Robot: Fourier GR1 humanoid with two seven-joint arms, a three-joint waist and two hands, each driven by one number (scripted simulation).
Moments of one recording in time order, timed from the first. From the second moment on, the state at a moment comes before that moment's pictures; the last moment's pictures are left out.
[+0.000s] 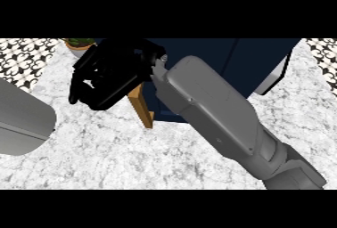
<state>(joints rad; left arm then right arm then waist) 0.53 1.13 -0.05 -1.57 1.25 -0.44 -0.75 -1.25 0.00 0.41 -0.93 -0.80 0.46 0.51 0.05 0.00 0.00</state>
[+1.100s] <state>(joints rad) 0.51 1.07 0.04 -1.57 1.22 -0.47 -0.66 -1.25 0.00 0.37 -0.77 -0.73 0.59 0.24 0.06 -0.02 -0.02</state>
